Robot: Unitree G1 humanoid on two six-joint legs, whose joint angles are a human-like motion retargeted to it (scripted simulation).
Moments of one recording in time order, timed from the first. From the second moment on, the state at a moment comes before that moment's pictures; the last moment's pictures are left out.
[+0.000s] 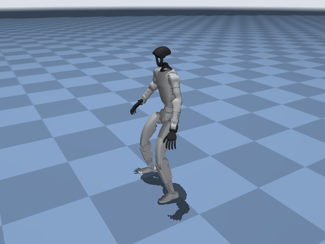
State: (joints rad) left arm -0.19 0.49 -0.38 1.23 0.25 0.02 0.29; right arm -0.07 -0.67 0.33 0.91 -0.03 0.04 -0.23; waist 0.00 -0.02 0.40; left_leg -0.21 0.23 0.01 0.67 -0.30 0.02; right_leg -0.19 -0.23 0.01 0.67 -0.41 -0.08
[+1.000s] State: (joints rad) left arm -0.09 0.51 -0.25 1.14 0.12 0.00 0.25; right arm -0.05 -0.59 0.40 0.84 -0.04 0.01 -0.15; waist 0.12 -0.08 0.14; left_leg -0.06 0.13 0.05 0.24 -0.23 -0.03; right_leg -0.07 -0.30 -0.05 0.24 -0.17 0.15
